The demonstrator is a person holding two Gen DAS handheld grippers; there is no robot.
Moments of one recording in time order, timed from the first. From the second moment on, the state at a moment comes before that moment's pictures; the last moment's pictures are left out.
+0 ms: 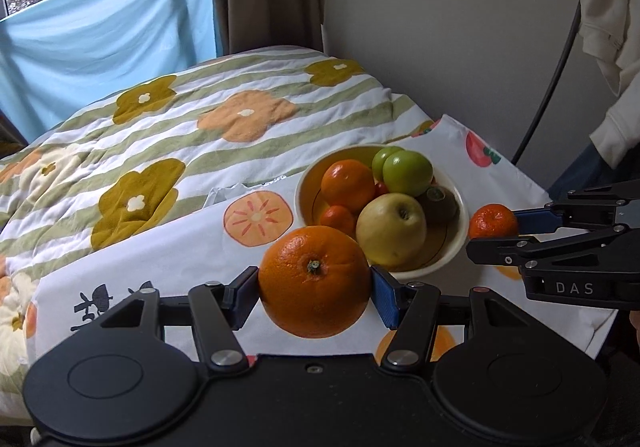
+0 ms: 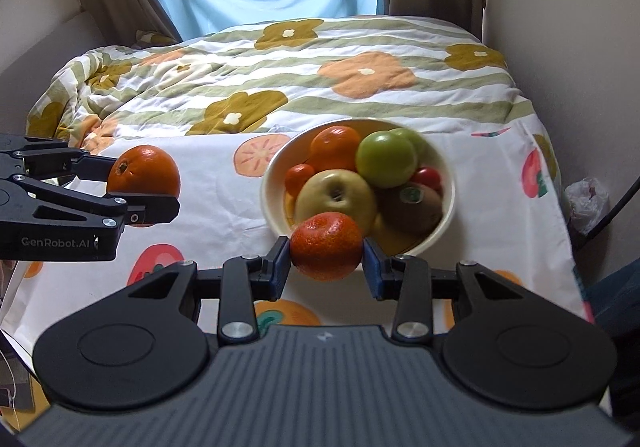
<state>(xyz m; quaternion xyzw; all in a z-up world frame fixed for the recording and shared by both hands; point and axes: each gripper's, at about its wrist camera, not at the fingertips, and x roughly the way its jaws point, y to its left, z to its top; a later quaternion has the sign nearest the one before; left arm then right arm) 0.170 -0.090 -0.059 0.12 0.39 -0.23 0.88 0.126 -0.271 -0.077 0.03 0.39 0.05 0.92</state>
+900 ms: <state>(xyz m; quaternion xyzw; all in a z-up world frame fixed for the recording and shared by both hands) 0.238 -0.180 -0.085 0.08 0.38 -0.16 0.91 0.175 -0.371 -0.099 0.02 0.39 0.10 0.91</state>
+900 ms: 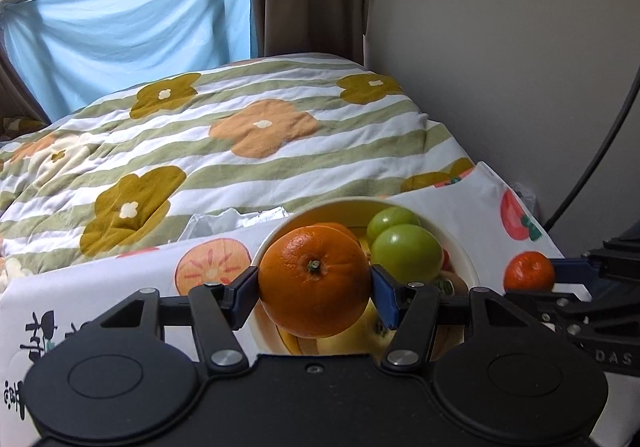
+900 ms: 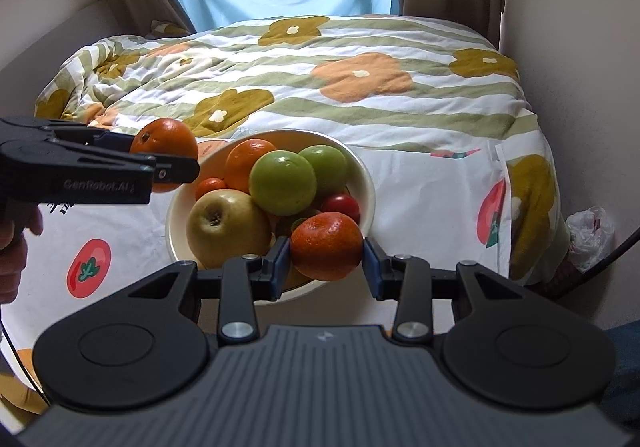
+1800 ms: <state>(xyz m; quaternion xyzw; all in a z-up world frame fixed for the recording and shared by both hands) 0.255 -0.180 -0.110 0.06 0.40 -0.17 0.90 0.198 -0.375 -0.116 0.03 0.40 0.10 0.91</state>
